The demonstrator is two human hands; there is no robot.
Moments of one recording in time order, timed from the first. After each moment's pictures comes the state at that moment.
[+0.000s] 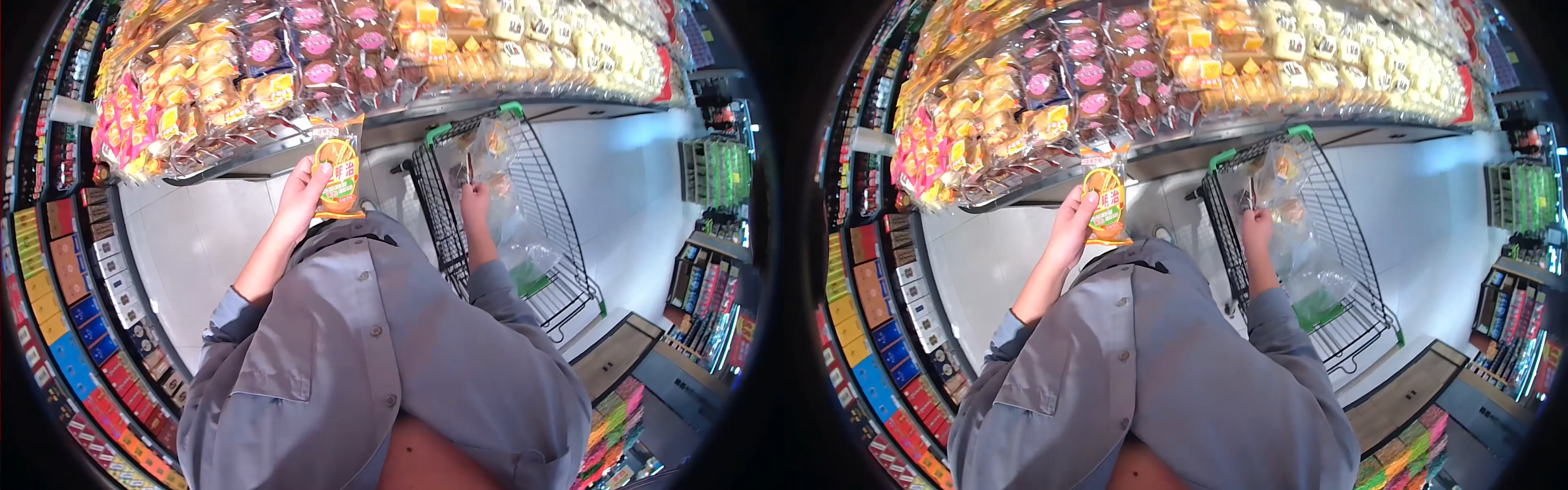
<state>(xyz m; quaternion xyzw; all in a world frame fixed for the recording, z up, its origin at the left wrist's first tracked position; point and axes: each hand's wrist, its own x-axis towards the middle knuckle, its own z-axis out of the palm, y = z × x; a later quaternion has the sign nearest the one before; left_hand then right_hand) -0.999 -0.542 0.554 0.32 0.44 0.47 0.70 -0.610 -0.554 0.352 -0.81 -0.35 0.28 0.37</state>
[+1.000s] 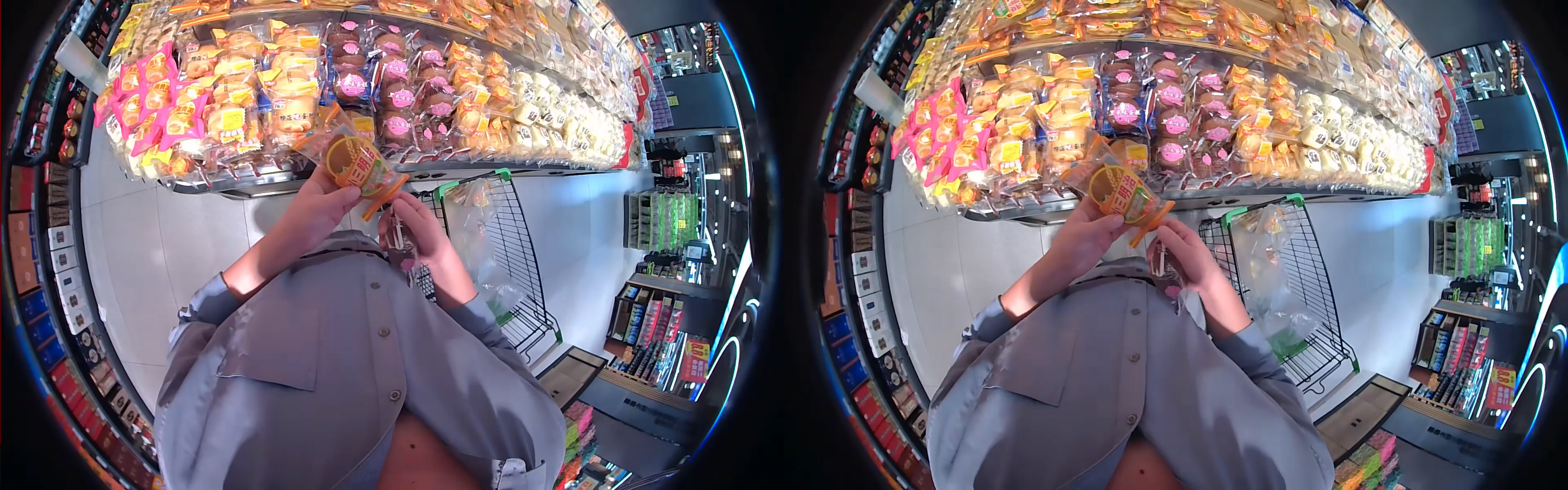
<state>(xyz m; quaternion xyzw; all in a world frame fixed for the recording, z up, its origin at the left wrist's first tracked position) -1.098 -0.506 0.582 0.25 0.16 0.54 0.79 -0.882 -0.516 0.608 -0.42 -0.36 0.76 0.33</state>
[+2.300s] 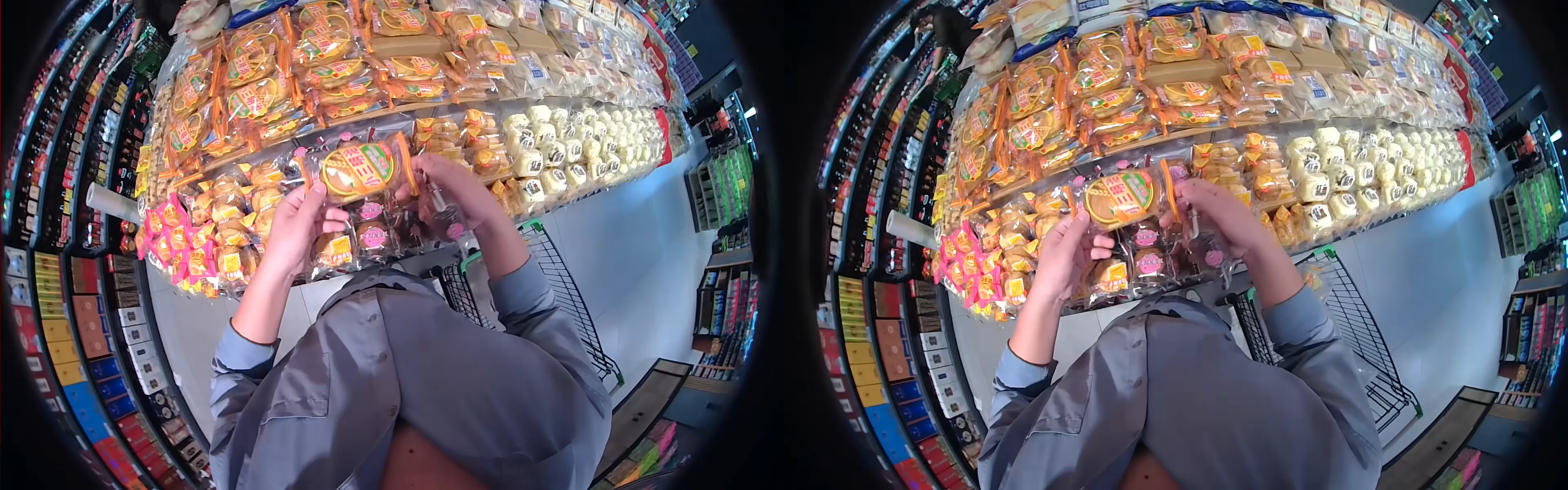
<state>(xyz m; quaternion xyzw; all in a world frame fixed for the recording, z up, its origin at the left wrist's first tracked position) -1.075 -0.353 0.689 0.34 0.42 0.52 0.66 -0.800 -0.297 0.705 -0.32 -0.50 0.72 0.37</state>
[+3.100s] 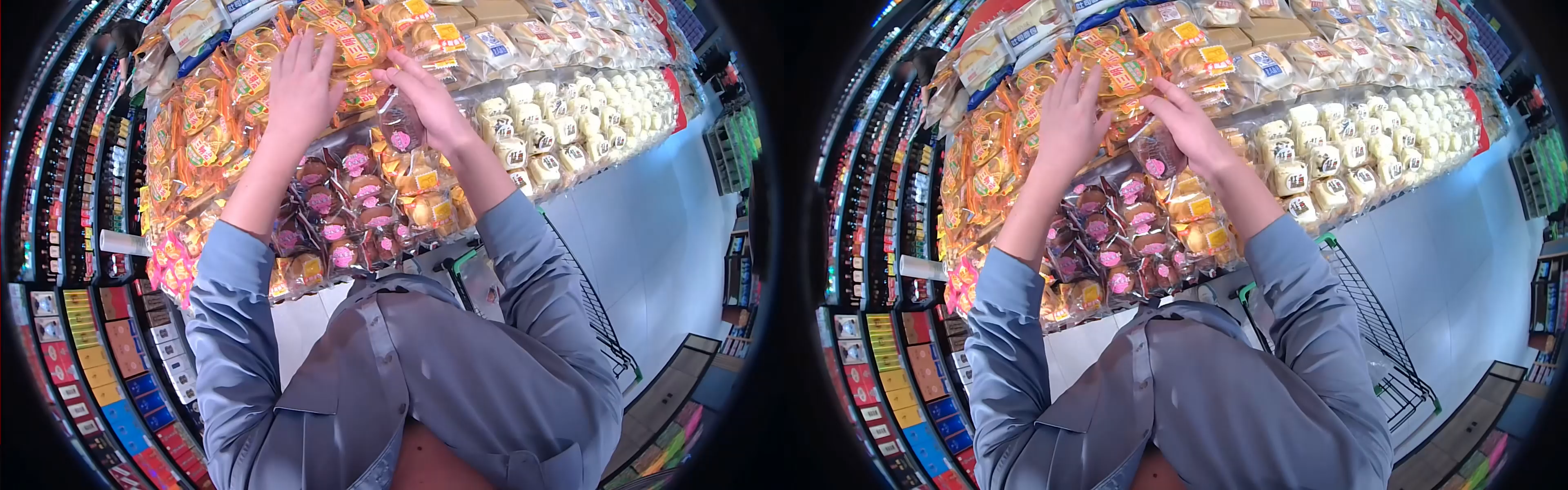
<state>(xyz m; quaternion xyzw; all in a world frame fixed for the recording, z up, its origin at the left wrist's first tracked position) -0.961 -0.153 0.768 0.79 0.46 0.24 -0.33 -0.753 -0.164 0.724 -0.30 -0.50 0.60 0.54</state>
